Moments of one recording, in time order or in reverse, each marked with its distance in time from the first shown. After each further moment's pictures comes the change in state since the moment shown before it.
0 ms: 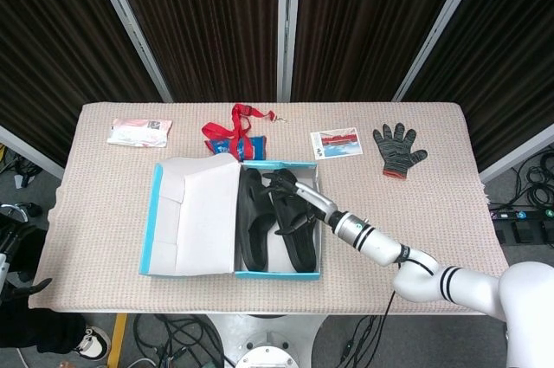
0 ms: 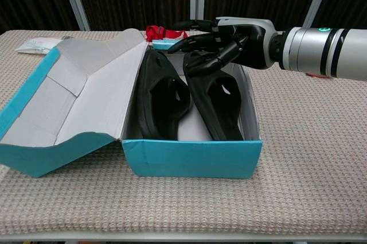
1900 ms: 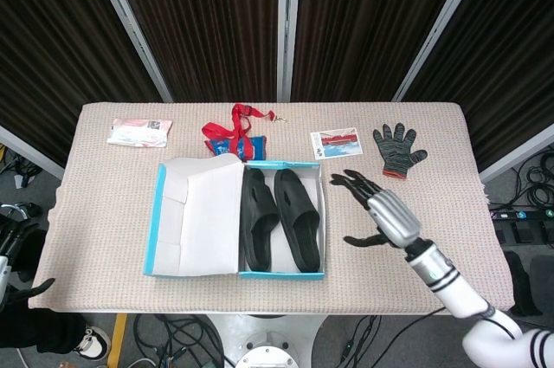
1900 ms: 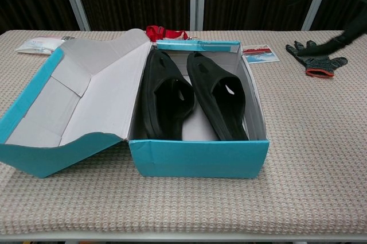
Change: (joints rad) left arm 0.028 0.058 -0.007 -0.170 0.042 0.116 0.160; right arm -0.393 0.333 -0.077 -0.393 -0.054 0.493 -0.988
